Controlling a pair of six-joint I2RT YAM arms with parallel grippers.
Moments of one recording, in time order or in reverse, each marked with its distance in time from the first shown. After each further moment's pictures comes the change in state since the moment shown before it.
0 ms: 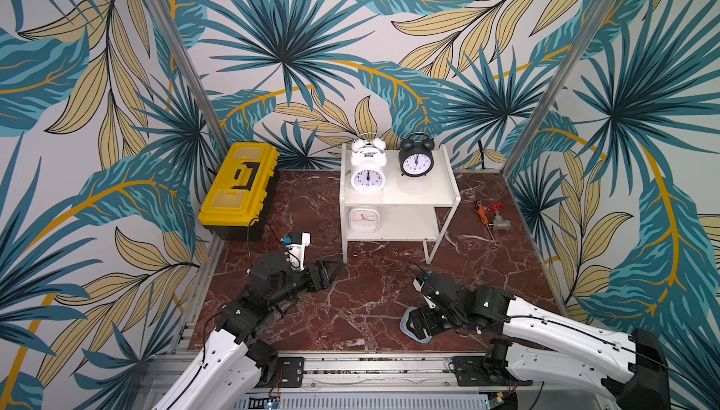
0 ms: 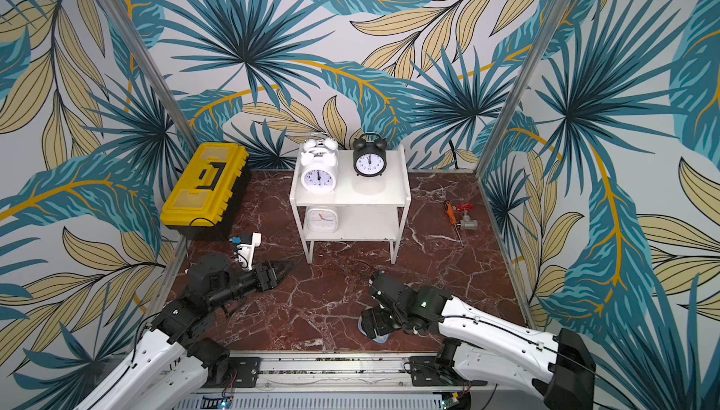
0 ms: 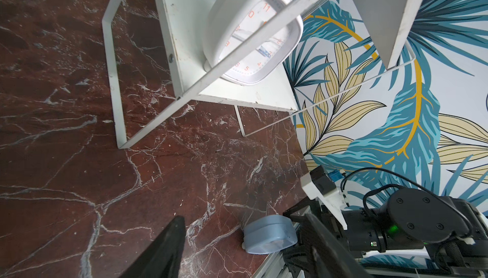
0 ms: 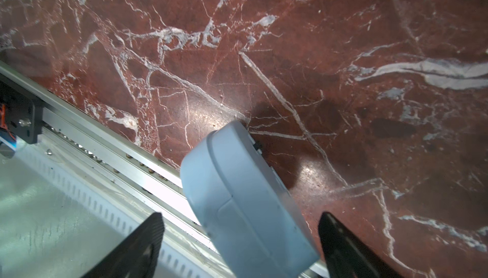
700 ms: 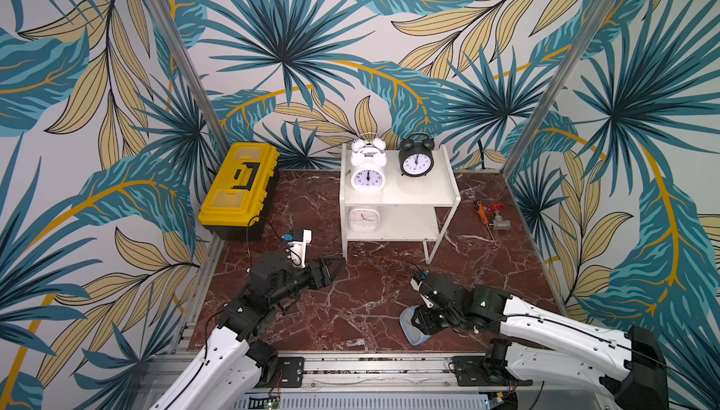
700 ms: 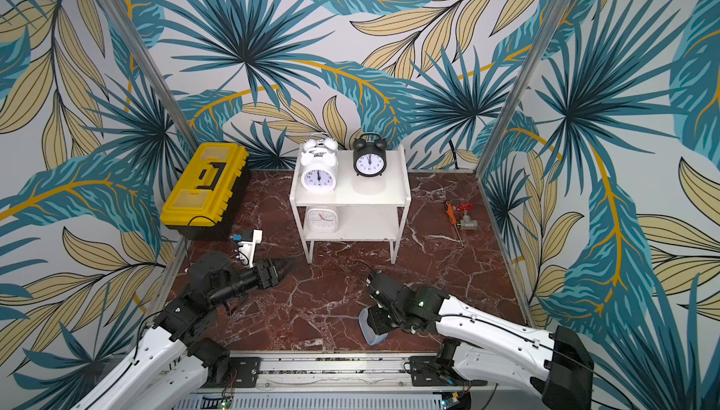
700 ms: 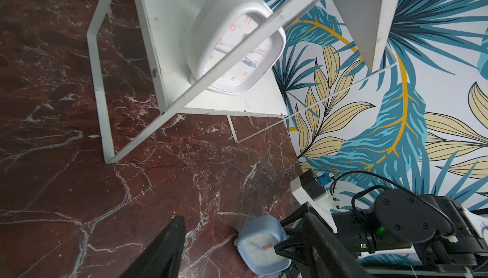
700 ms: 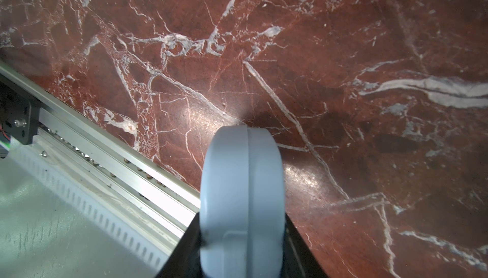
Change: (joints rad) left arm -0.002 0.021 0.000 0.066 0.011 0.004; right arm 0.001 0.001 -0.006 0.052 0.014 -0.029
